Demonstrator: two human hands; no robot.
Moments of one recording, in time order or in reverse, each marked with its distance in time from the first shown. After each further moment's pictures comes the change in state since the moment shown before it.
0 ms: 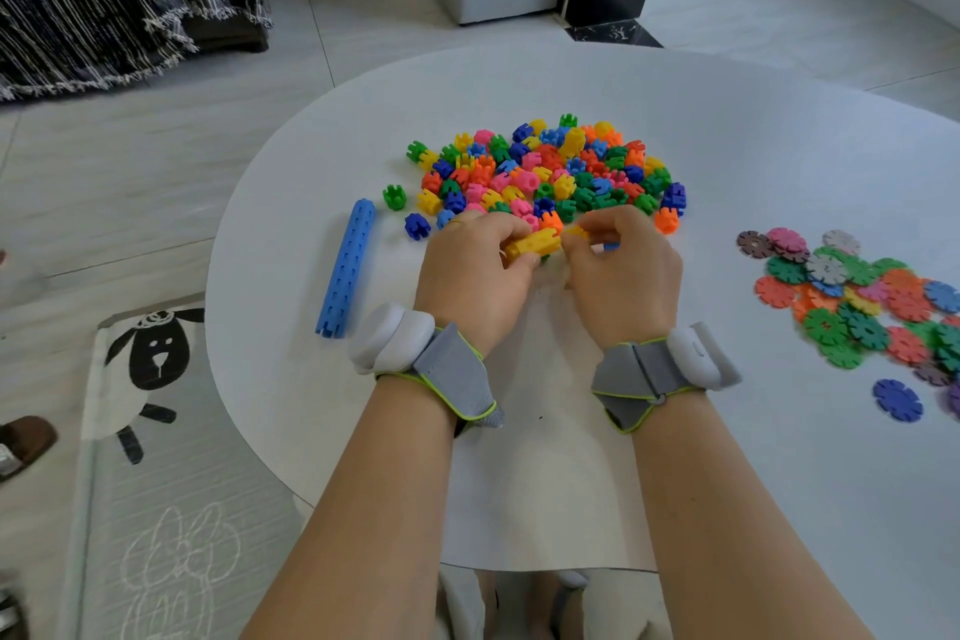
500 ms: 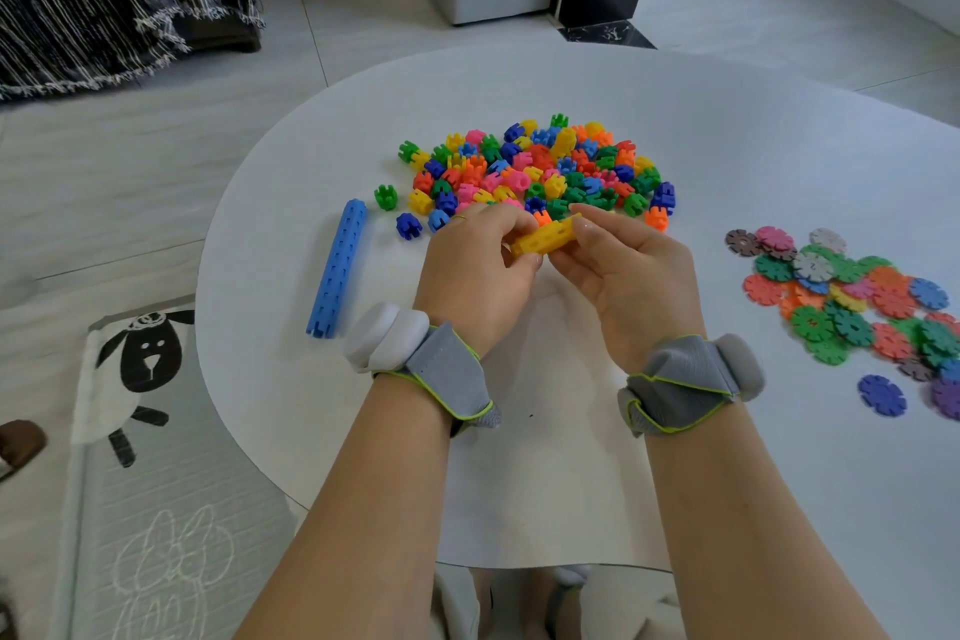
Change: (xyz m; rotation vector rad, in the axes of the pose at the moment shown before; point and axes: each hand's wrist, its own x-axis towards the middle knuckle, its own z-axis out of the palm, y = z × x) left_hand -0.001 0.007 0.001 -0.054 0.001 0.082; right_hand -0.008 -0.007 -0.025 0.940 -0.187 0.355
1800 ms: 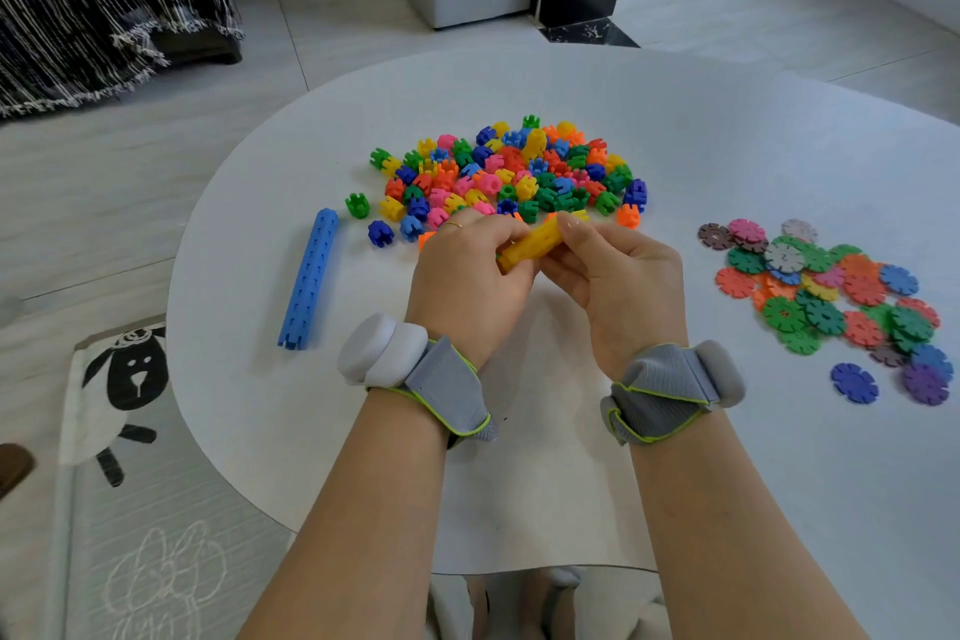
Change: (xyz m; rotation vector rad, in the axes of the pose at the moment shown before) left_hand -0.002 0.011 0.014 0.041 0.049 0.018; right_hand -0.006 -0.004 -0.008 0.000 0.028 -0.044
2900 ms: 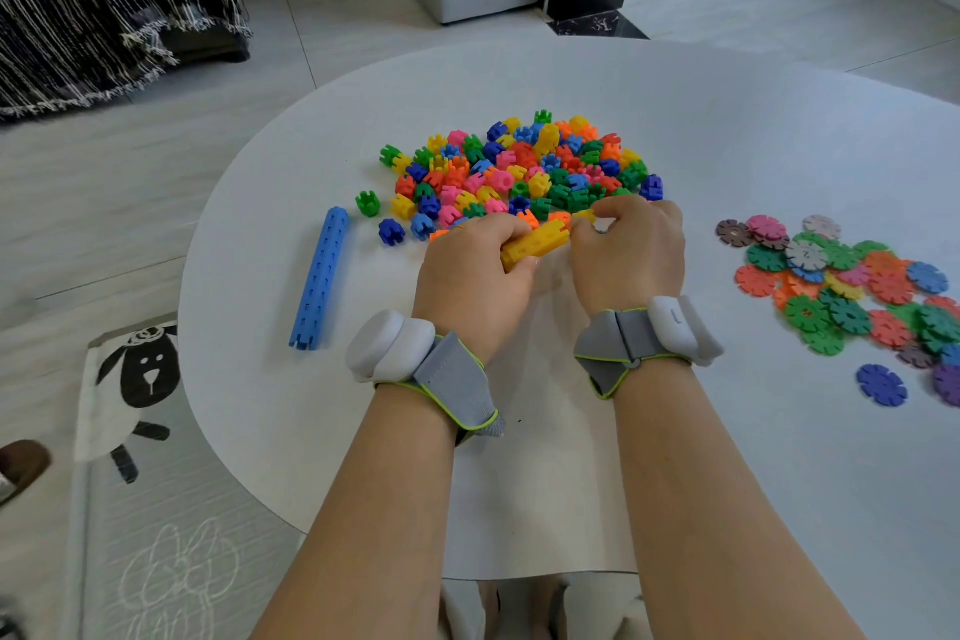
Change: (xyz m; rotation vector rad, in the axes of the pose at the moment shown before) left_hand 0.003 -0.005 -0.004 0.034 -0.093 -0.053; right_hand 0.038 0.008 0.009 -1.093 0.311 -0.161
